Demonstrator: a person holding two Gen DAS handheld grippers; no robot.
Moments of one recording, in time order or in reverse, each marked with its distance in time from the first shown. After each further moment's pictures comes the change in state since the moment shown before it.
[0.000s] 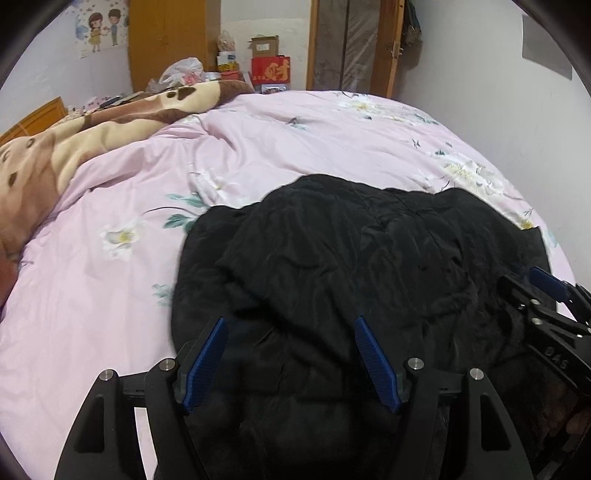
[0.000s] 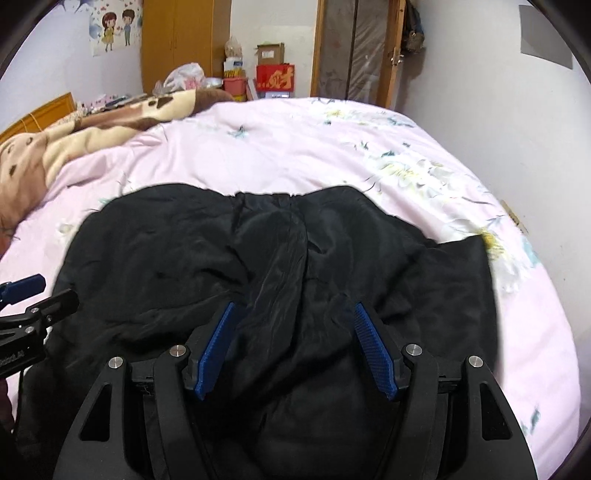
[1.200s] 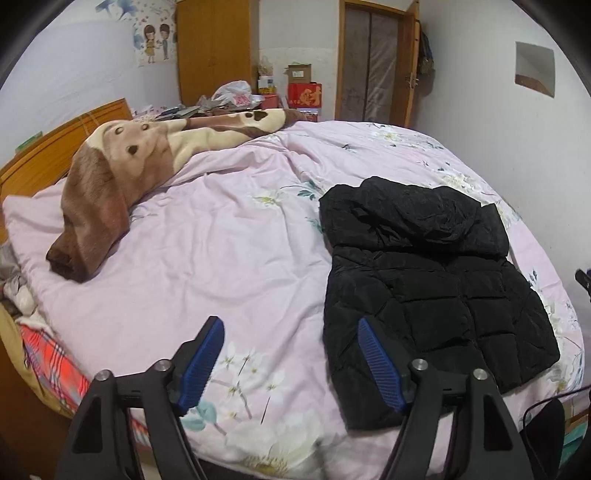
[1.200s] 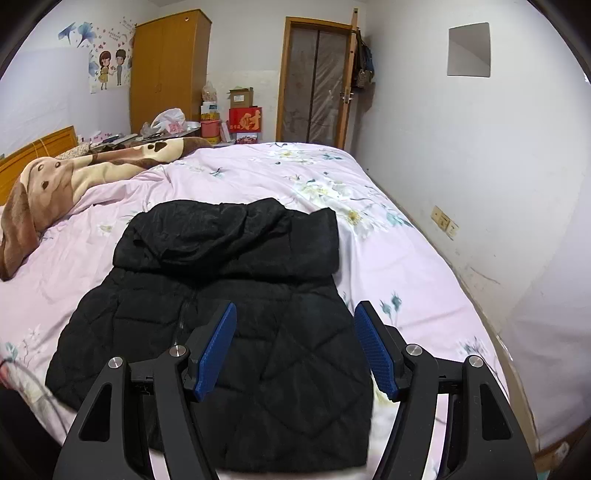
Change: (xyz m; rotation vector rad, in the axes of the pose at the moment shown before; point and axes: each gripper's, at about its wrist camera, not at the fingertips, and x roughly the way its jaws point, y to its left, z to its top) left arm -0.278 0.148 -0.168 -0.038 -0.083 0.075; right arm -0.266 -0.057 -0.132 0.059 -0.140 -0.105
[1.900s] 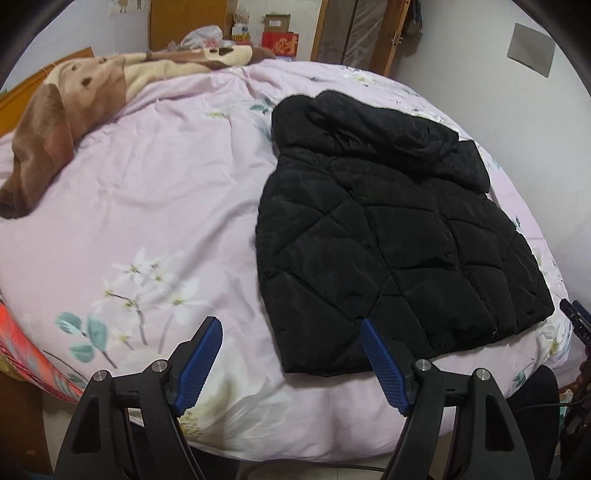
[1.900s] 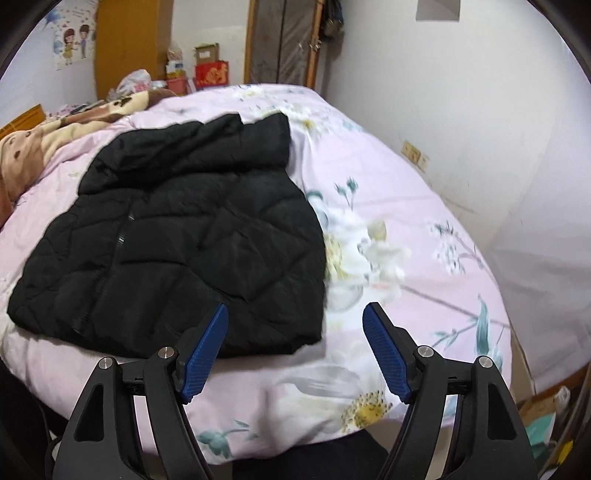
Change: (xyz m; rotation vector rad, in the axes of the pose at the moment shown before) left arm 0.075 -0.052 -0.086 -0.007 0.213 -0.150; right arm 0.013 -0.046 -0.116 0.077 0.205 -0.098
